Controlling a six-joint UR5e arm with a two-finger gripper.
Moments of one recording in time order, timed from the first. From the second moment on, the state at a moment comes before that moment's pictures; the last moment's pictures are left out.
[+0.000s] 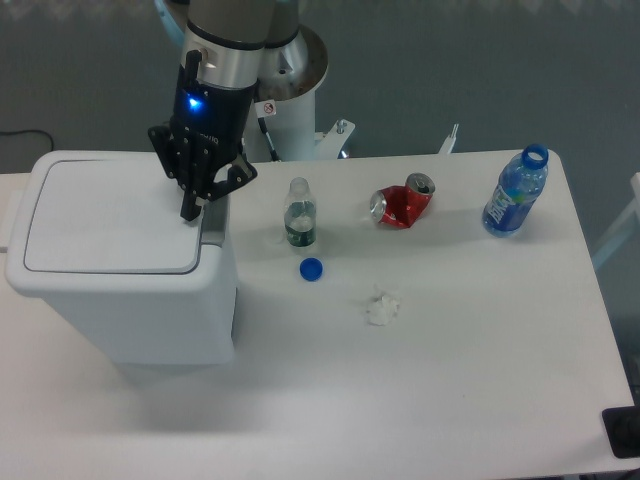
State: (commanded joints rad) arm 2.32 -1.55 -1.65 -1.19 1.17 0.78
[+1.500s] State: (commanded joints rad) arm 2.36 -1.57 -1.57 -1.19 1.15 0.76
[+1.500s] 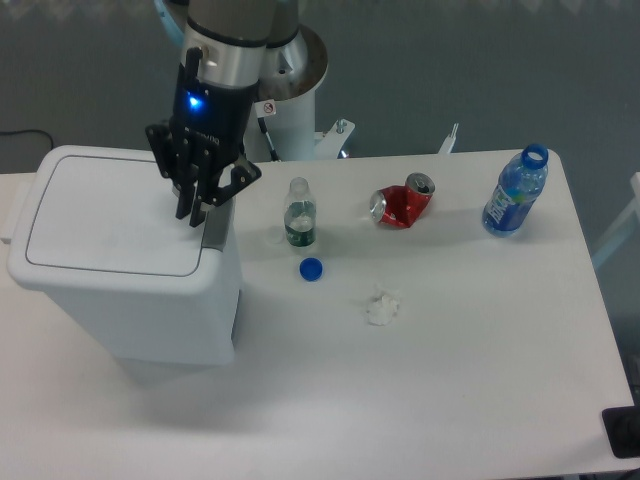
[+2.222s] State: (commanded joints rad) arm 2.66 -1.86 -1.49 -1.18 1.38 1.19
